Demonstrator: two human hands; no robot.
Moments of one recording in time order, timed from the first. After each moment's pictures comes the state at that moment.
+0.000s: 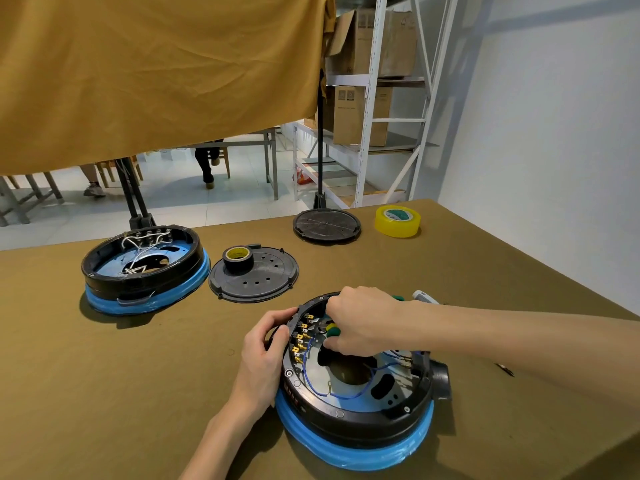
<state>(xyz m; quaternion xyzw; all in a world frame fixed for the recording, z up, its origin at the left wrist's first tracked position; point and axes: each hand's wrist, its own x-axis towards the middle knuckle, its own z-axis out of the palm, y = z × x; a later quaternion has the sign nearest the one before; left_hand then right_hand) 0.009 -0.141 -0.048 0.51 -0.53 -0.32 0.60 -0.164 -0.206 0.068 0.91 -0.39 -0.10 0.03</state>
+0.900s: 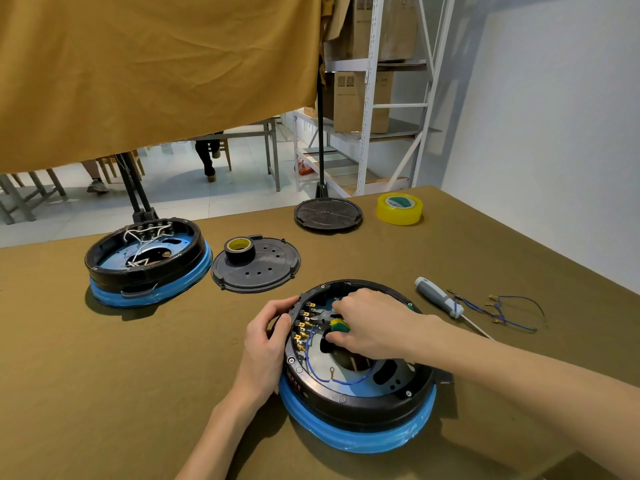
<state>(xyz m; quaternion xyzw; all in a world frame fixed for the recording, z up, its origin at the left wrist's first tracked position) 0.008 -0.139 -0.045 0.51 -0.54 -0.32 0.59 -0.182 -0.192 0.041 0.91 -0.42 -0.03 -0.03</state>
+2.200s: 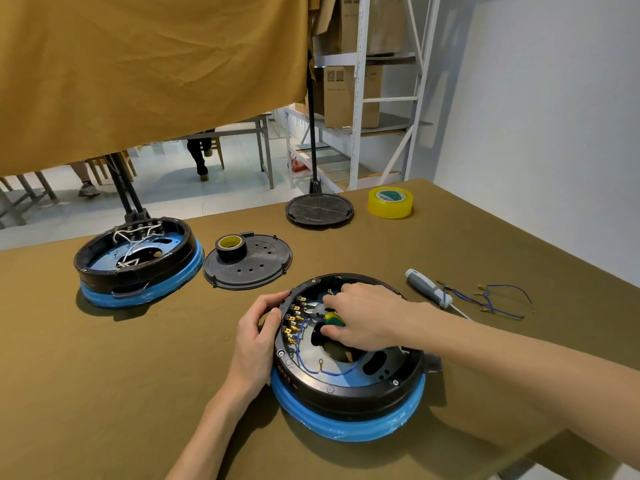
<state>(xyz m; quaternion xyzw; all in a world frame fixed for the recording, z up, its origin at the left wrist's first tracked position) 0.006 -0.139 -0.044 0.49 -0.54 -0.33 0.60 -0.193 -0.193 0.043 0.91 -0.41 -0.06 -0.02</state>
